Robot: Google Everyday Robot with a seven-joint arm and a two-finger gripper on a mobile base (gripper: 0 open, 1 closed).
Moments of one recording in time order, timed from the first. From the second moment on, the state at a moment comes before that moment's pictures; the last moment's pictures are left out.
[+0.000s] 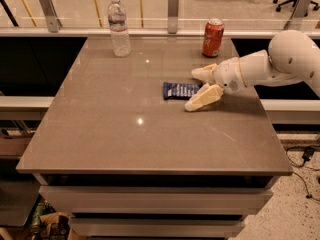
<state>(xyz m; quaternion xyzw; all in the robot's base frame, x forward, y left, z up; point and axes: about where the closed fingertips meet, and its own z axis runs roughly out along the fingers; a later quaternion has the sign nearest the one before) 0.637 -0.104 0.819 -0.54 0.68 0.28 0.40</state>
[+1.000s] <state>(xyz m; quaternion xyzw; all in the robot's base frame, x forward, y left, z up) 0.637 -0.098 0.817 -0.55 0.68 0.28 0.40</state>
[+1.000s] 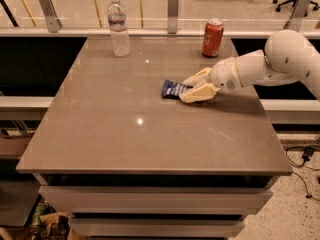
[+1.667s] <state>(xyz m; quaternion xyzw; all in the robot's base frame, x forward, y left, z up) 0.637 -0.097 0.818 -0.55 0.68 0.28 0.40</state>
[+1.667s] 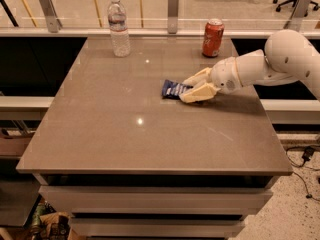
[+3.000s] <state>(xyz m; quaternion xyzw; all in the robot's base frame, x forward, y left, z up) 0.660 -0.091 0.870 -0.54 0.71 0.26 0.38</state>
